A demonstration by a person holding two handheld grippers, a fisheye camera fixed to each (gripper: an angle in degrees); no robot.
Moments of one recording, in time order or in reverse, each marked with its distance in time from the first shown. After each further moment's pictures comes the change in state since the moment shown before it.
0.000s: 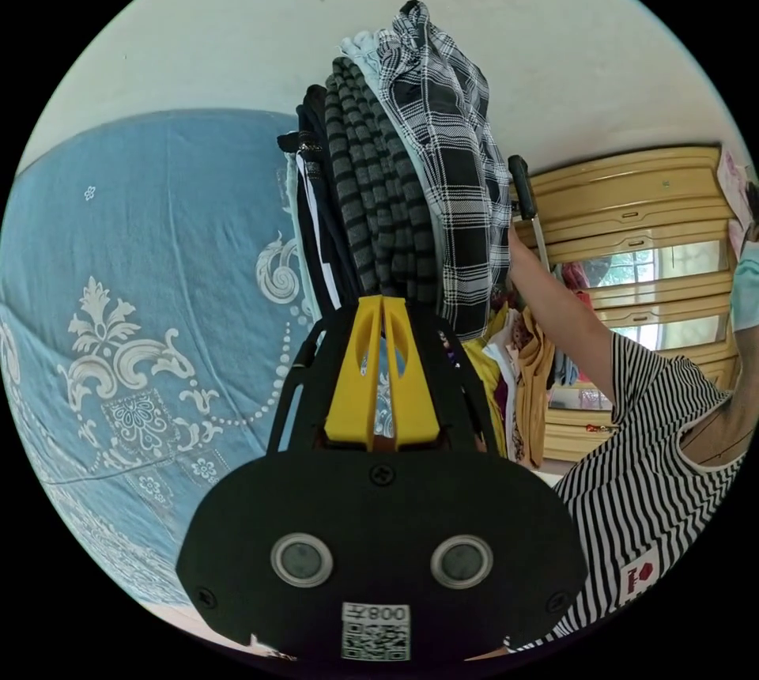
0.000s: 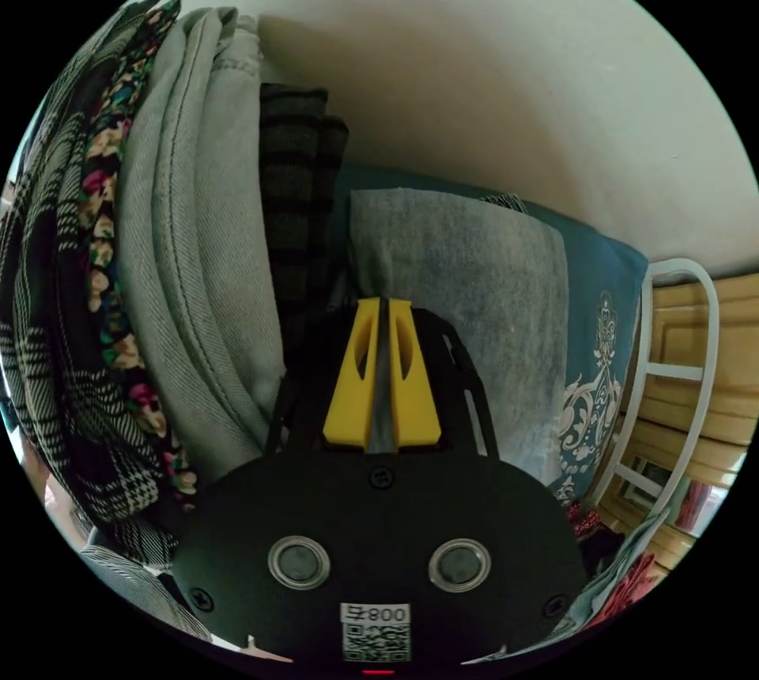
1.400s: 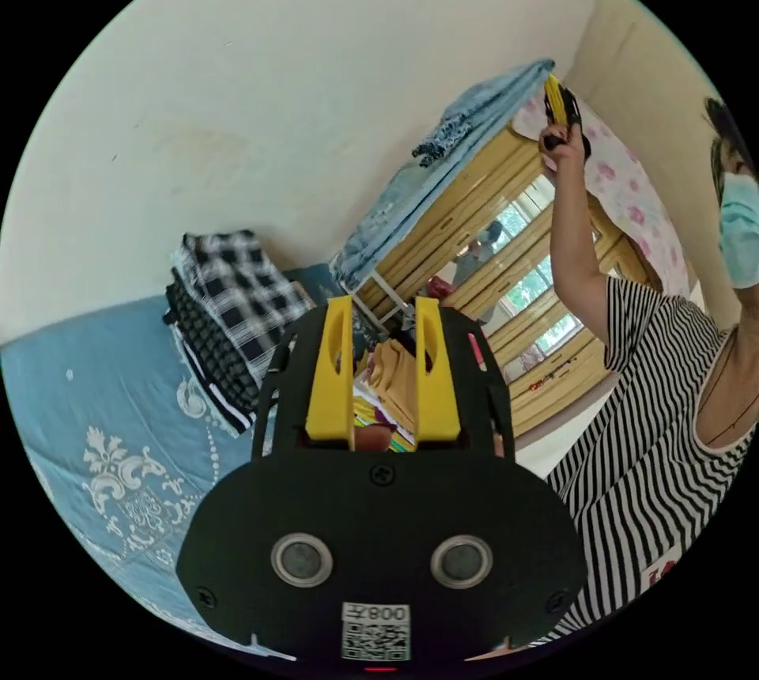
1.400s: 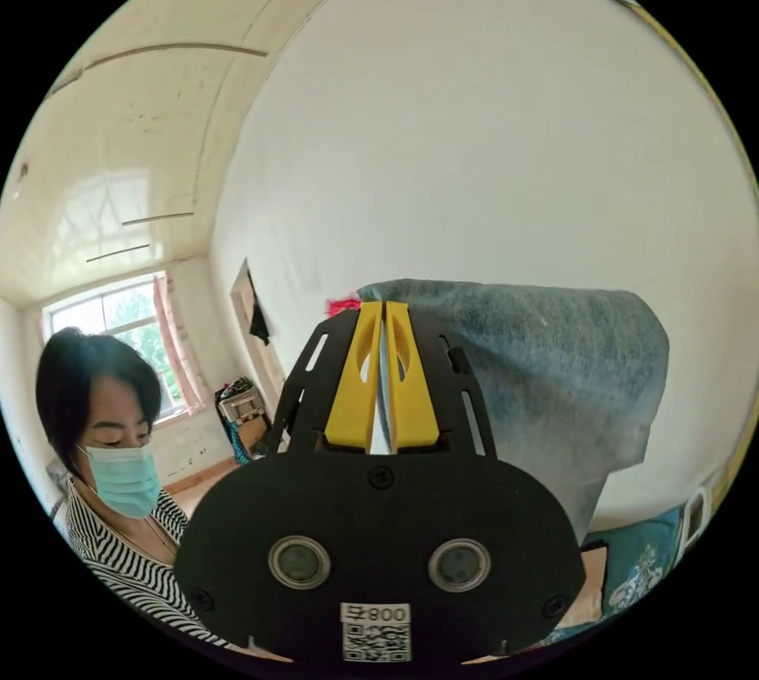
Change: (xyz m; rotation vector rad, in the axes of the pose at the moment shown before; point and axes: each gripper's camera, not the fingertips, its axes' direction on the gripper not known) left arm -0.147 0.311 0.038 0.350 0.294 0.504; right arm 0.057 0.226 -0.976 1.265 -0.782 -0.154
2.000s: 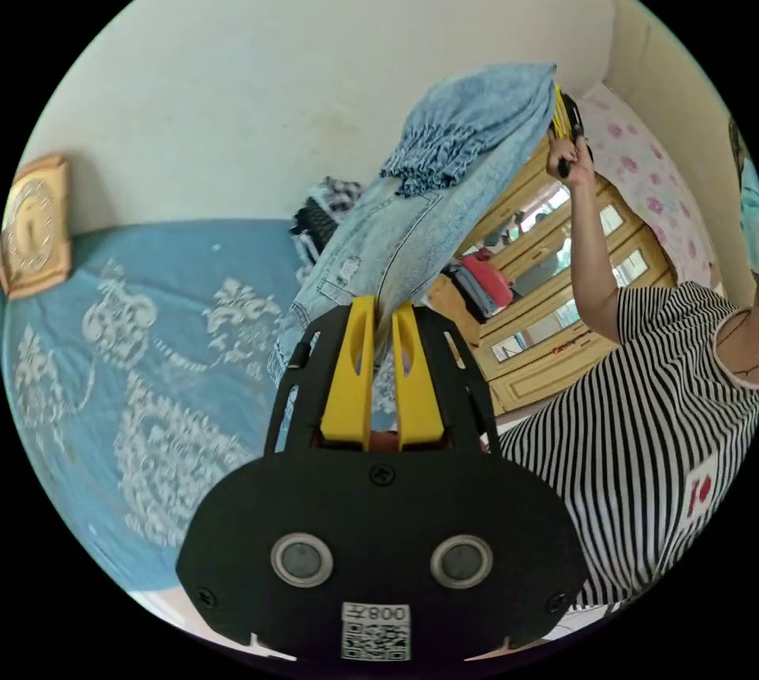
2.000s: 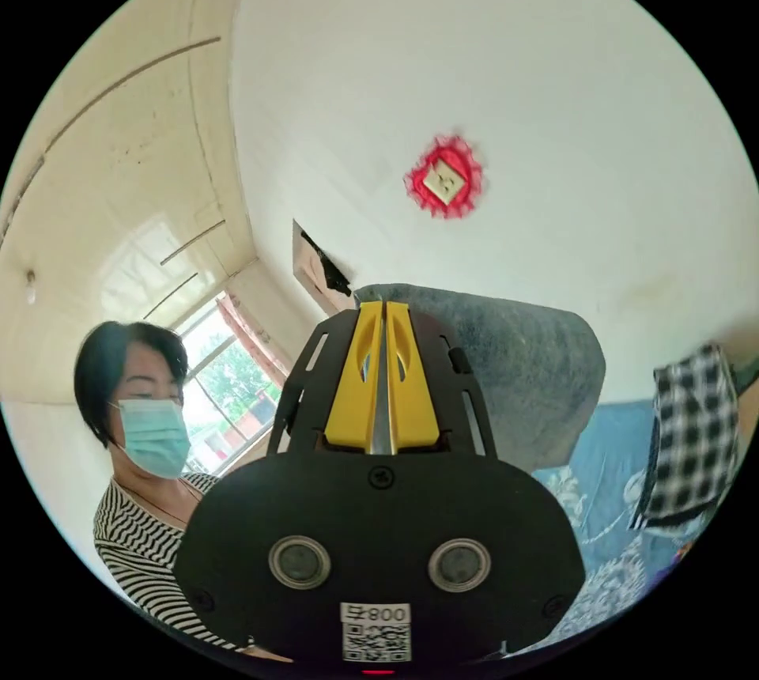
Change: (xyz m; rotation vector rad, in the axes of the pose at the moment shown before) left arm -0.026 0.356 -0.194 -0.089 -0.271 -0.188; right arm -0.255 0.191 0.175 -0.199 -0.261 0.387
